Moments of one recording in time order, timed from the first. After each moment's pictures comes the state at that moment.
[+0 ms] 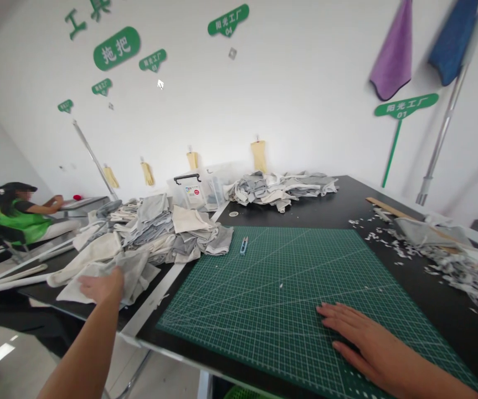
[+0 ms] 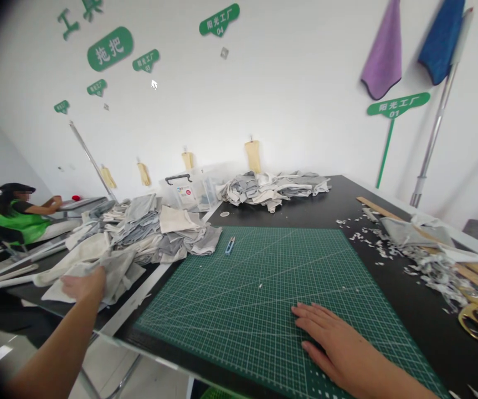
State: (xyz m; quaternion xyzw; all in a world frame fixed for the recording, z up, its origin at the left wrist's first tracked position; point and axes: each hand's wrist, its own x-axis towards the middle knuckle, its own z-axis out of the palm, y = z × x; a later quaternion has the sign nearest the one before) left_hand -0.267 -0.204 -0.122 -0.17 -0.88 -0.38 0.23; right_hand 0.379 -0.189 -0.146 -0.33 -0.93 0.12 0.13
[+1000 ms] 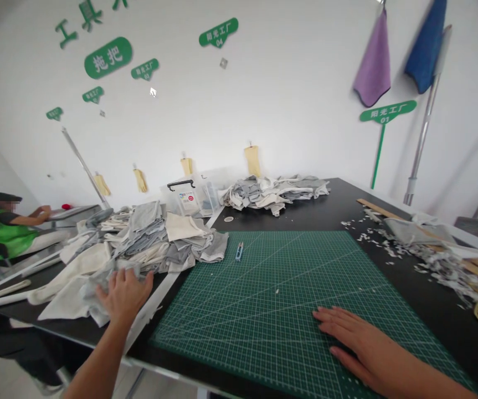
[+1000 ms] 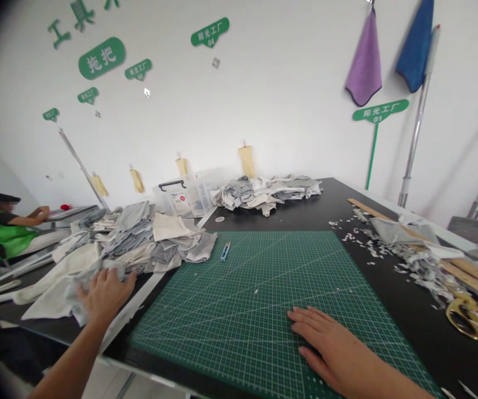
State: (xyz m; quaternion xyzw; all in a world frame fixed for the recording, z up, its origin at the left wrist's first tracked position) left_hand -0.188 -0.195 -0.128 -0.41 -0.82 -0.16 0.36; right_hand 0.382 -0.189 -0.146 -0.34 -0.92 0.16 0.14
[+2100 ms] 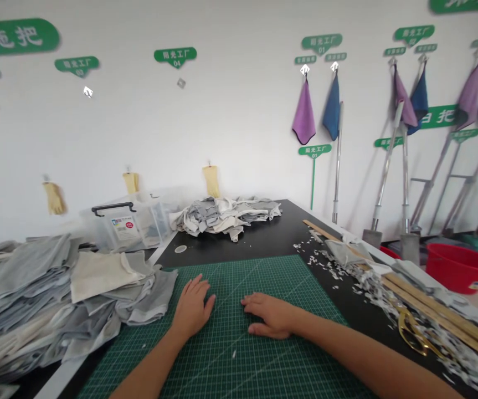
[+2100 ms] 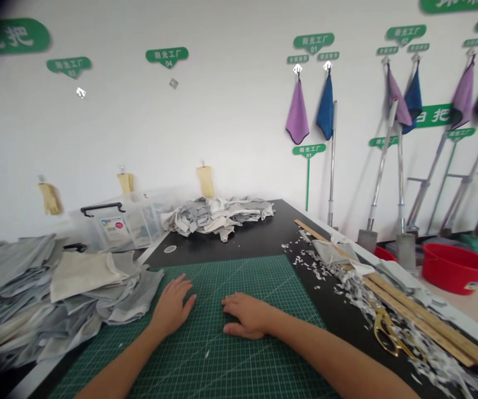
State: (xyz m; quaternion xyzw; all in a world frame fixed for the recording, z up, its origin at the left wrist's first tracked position) left_hand 0.050 -0.006 -0.171 -0.81 -0.50 -0.26 0.15; right_hand 0.336 -0.033 -0.141 -0.25 -0.94 0.15 0.15
